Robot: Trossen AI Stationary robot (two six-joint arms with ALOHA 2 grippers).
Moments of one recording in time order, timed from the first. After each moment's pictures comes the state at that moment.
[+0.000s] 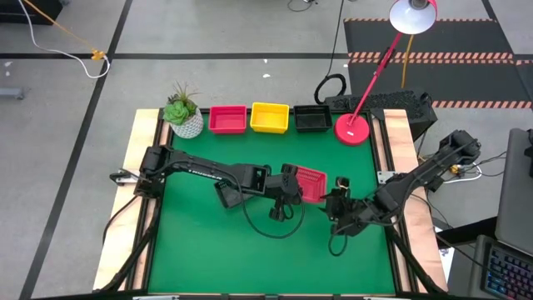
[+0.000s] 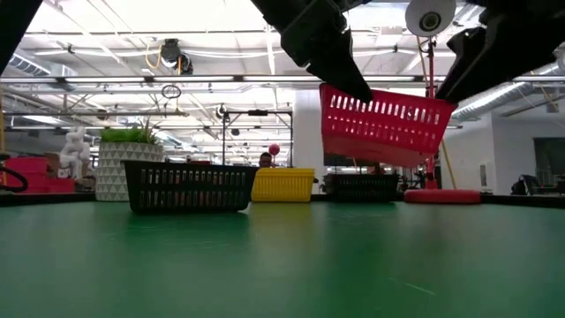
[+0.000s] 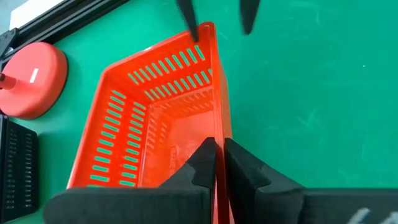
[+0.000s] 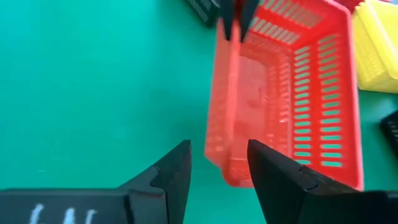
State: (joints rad) left arm -0.13 2.02 1.67 -0.47 -0.14 0.34; right arm 0.58 1.19 0.73 -0.55 0.61 0.46
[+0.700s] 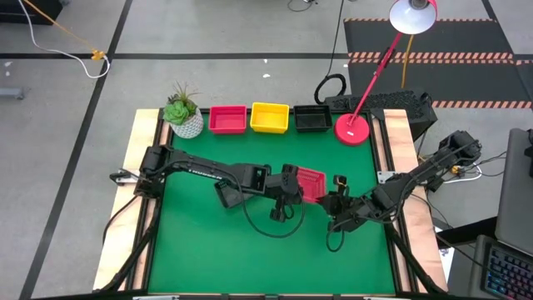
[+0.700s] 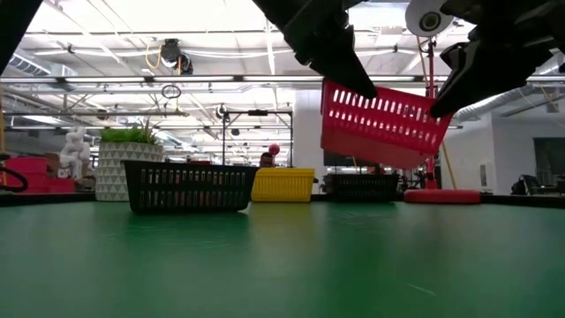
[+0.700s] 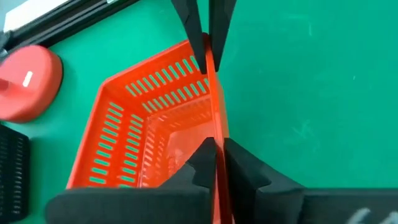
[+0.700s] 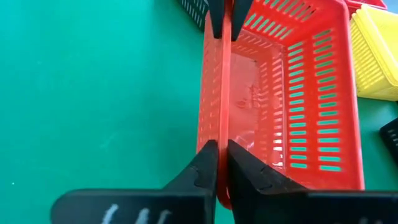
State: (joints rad) left arm -0.13 2.02 1.67 -0.45 -0.11 0.31; right arm 0.54 1.19 0.65 -0.41 0.62 0.38
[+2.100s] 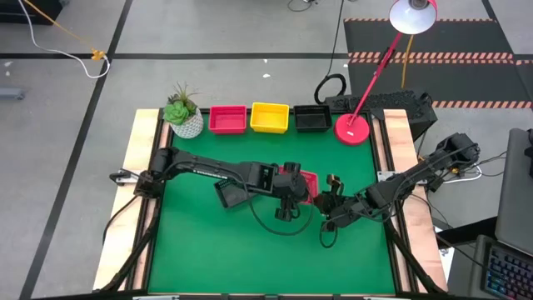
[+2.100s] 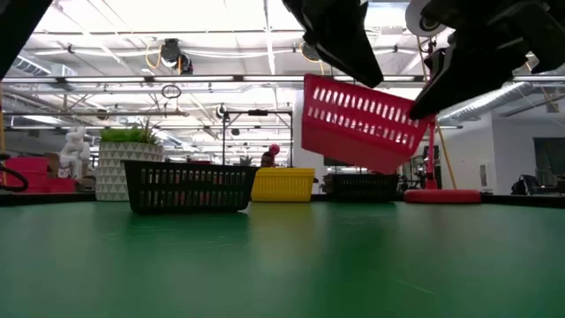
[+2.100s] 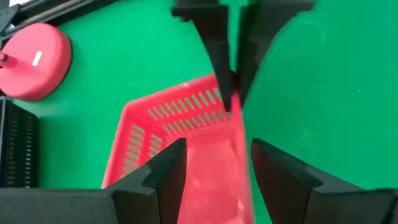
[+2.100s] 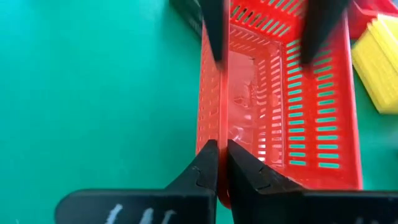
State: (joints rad) left arm -0.13 2.10 1.90 -0.67 -0.16 0.21; right arm 0.48 1.25 0.65 -0.27 0.57 0.32
